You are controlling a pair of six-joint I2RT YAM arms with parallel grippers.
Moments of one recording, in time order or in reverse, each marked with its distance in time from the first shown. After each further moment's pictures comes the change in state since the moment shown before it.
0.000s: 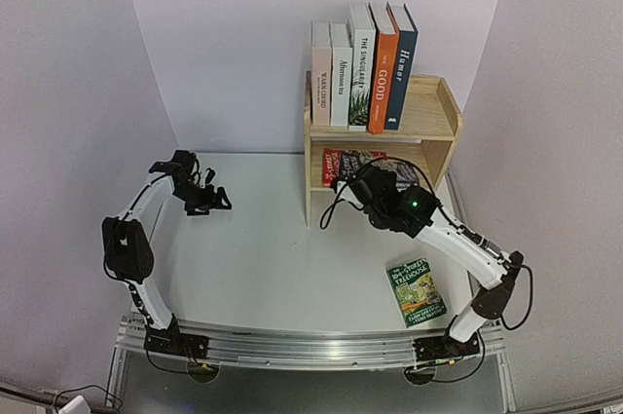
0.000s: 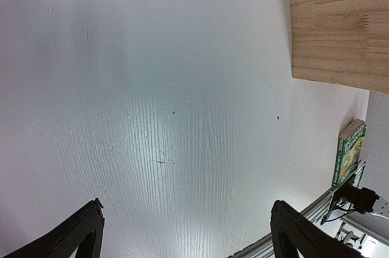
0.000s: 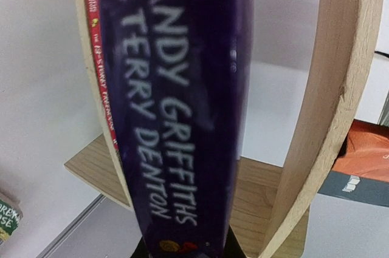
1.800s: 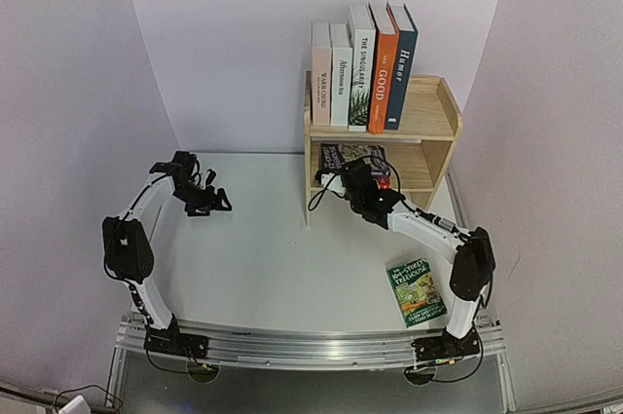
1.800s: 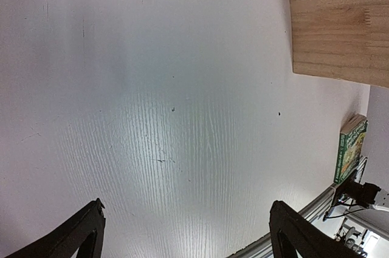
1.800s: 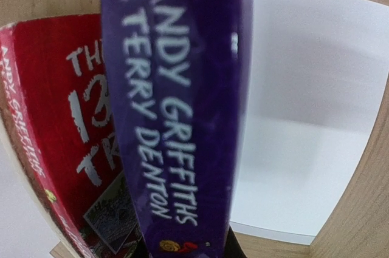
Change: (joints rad) left arm 0.000 0.002 -0.009 -0.001 0.008 0.020; right arm -0.183 0.220 -0.233 0.740 -0.204 -0.281
